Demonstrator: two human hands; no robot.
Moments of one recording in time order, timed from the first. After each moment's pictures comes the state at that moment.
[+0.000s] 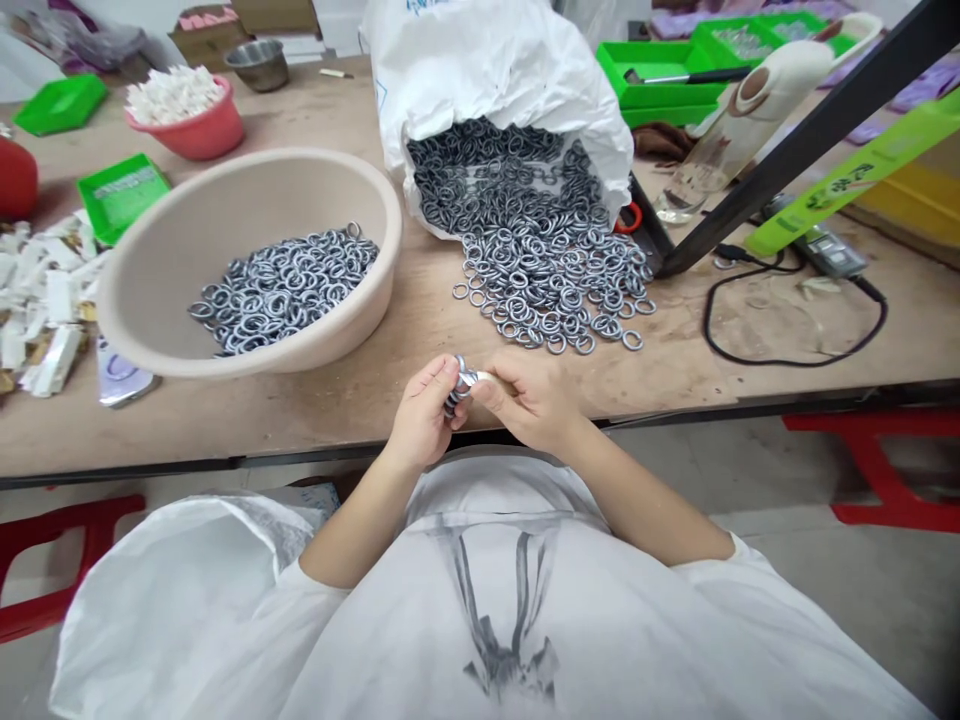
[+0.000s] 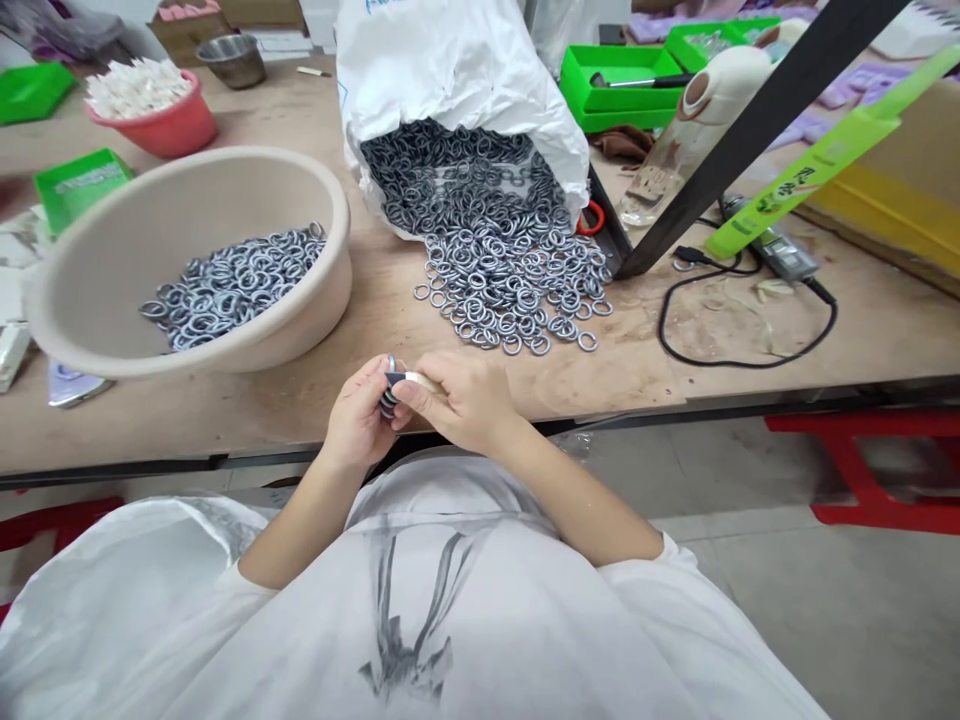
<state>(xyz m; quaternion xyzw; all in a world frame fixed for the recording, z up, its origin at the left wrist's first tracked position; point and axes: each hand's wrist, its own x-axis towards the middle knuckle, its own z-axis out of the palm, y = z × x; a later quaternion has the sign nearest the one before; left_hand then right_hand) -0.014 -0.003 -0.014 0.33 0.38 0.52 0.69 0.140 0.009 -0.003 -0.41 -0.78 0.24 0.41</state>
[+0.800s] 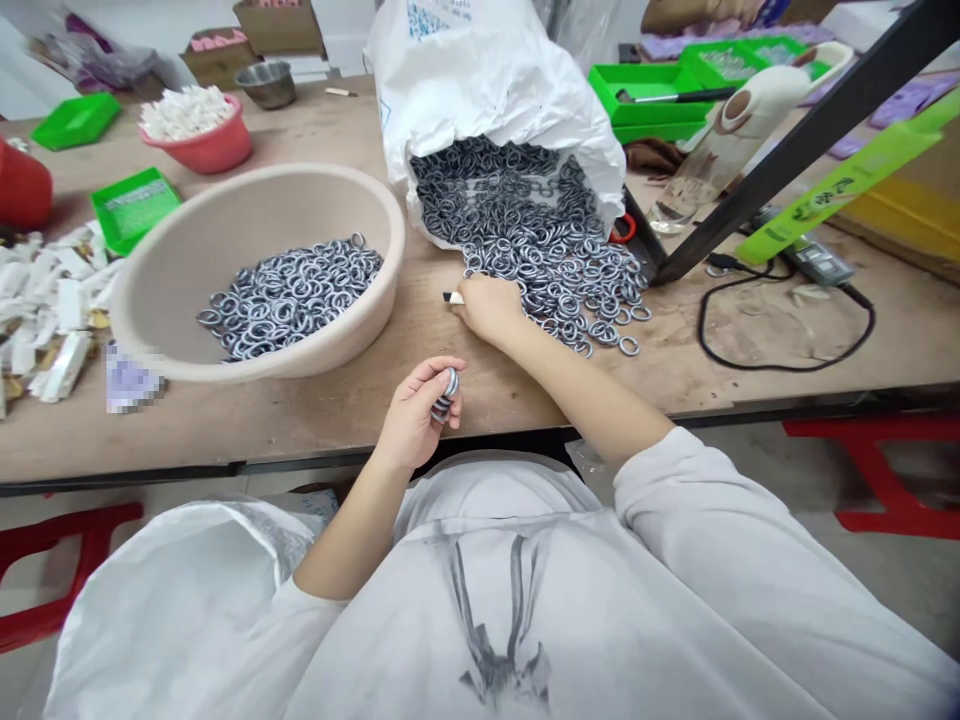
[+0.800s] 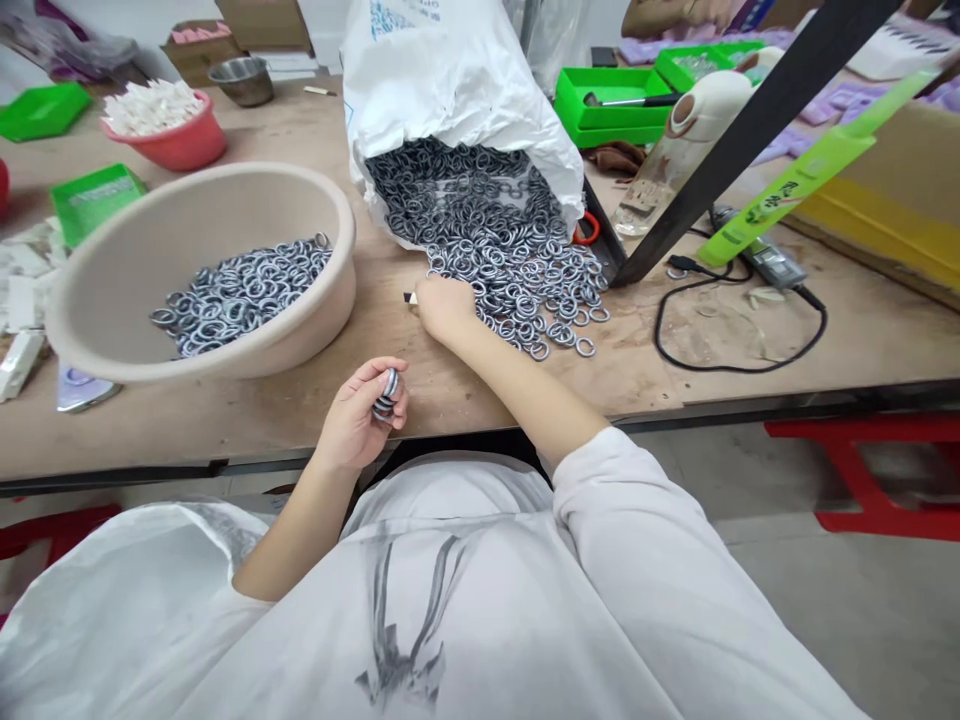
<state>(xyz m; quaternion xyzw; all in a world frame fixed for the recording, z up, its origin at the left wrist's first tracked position) -0.031 0.002 -0.021 0.33 0.39 0.52 0.69 0.102 0.140 -0.008 -0.60 -0.80 0.04 0.08</state>
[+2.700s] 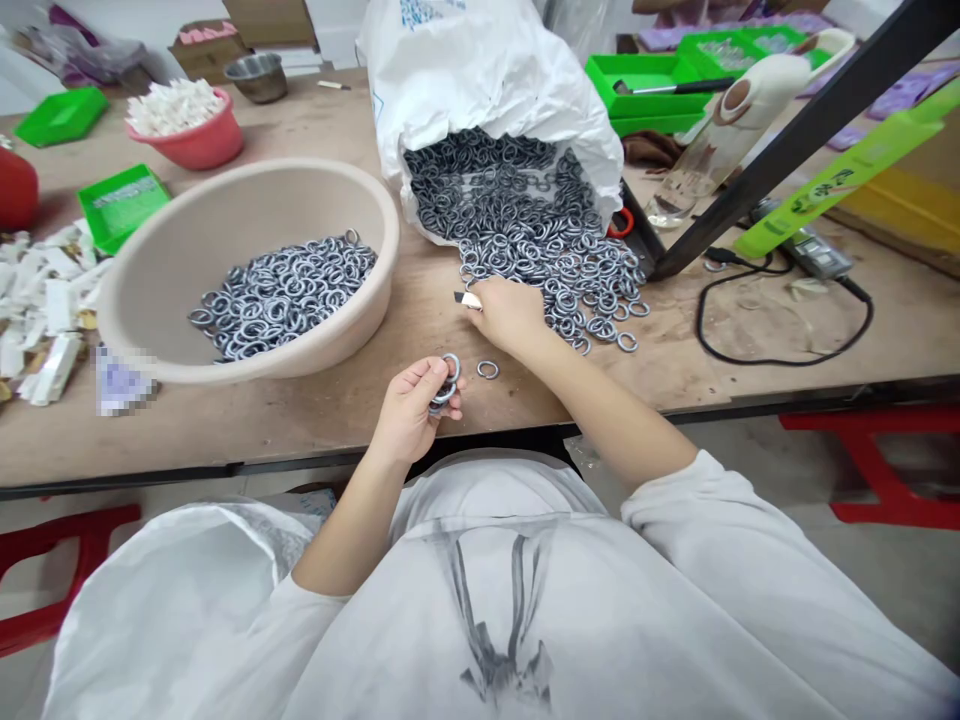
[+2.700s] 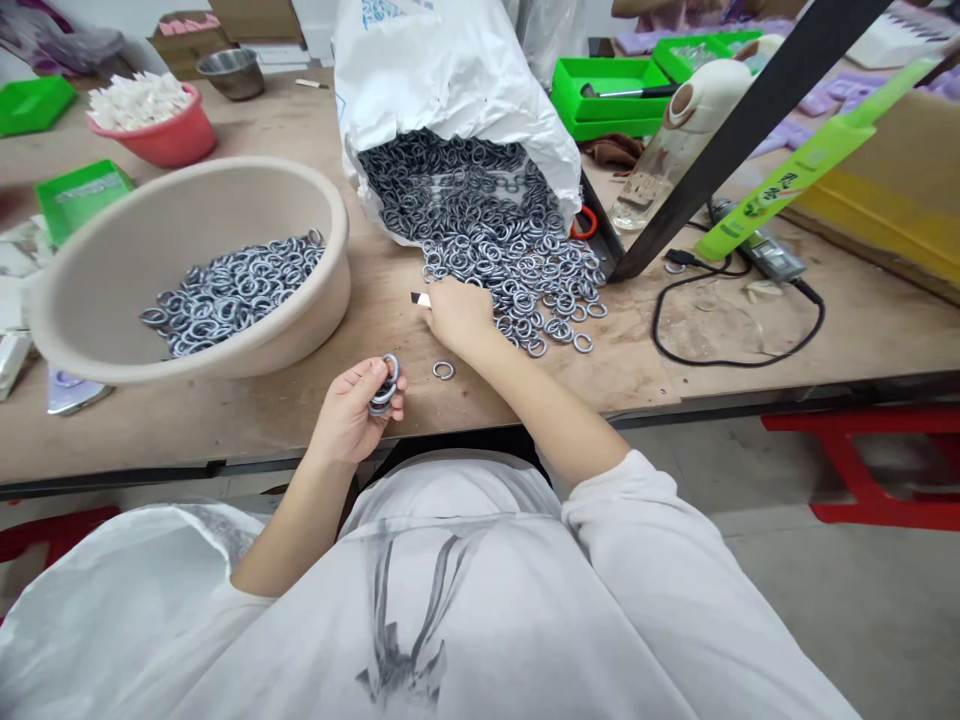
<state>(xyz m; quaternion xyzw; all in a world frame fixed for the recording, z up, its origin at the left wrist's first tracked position) -0.032 0.006 -0.017 0.33 0.41 0.50 0.68 0.123 0.115 -0.004 -0.61 -0.78 0.06 0.11</state>
